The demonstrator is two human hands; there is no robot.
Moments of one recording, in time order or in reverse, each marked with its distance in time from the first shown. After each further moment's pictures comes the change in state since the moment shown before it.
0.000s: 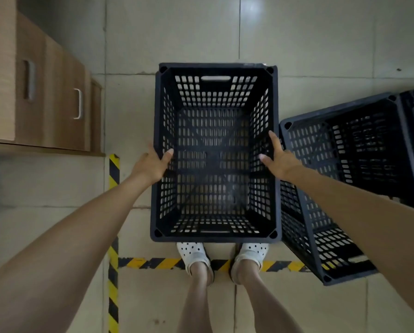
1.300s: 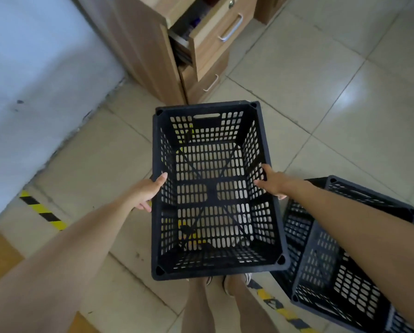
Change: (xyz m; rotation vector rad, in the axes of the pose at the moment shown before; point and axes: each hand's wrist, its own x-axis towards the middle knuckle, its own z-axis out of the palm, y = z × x) left_hand -0.295 -0.209 -0.009 -0.452 -0.115 -0.489; right_hand -0.198 -0.152 0.051 -0.671 -0.215 -0.325
